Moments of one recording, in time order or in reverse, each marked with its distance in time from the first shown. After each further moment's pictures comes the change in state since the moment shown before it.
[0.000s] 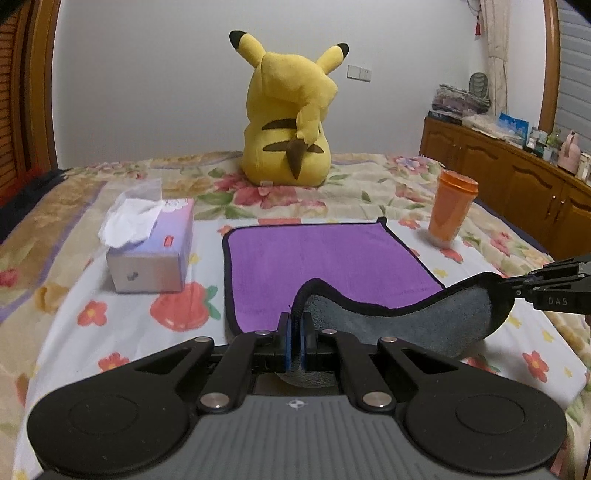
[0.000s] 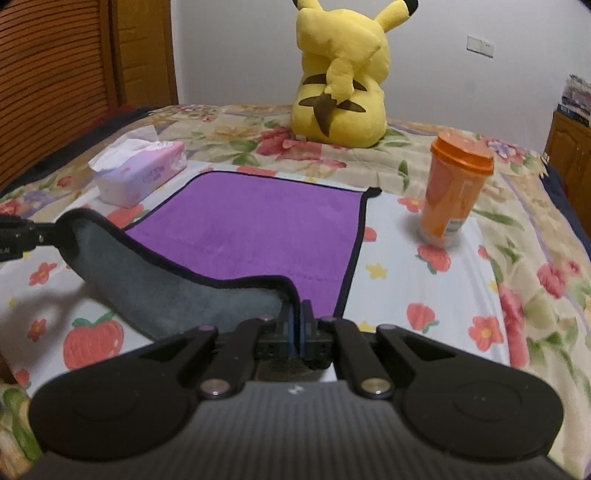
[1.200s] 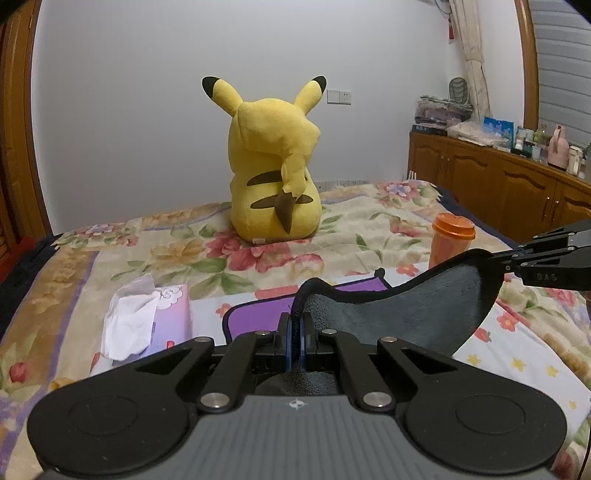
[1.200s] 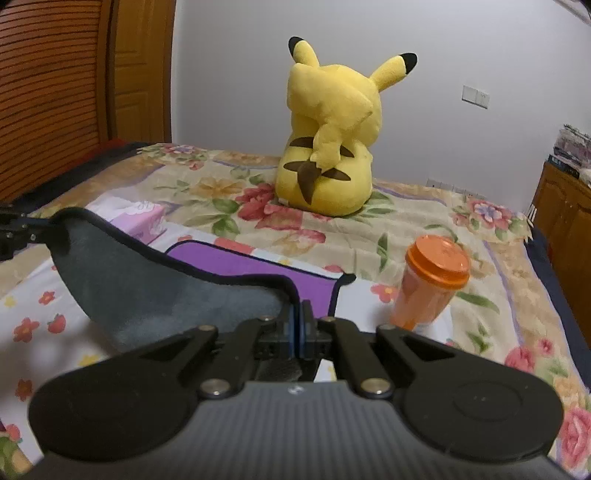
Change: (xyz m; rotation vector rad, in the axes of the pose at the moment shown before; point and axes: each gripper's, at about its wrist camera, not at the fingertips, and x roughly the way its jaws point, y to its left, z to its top) left arm 0.006 -0.009 0.075 0.112 -0.077 -0.002; right arm -0.007 -0.015 0.073 -0.066 -0.115 -0.051
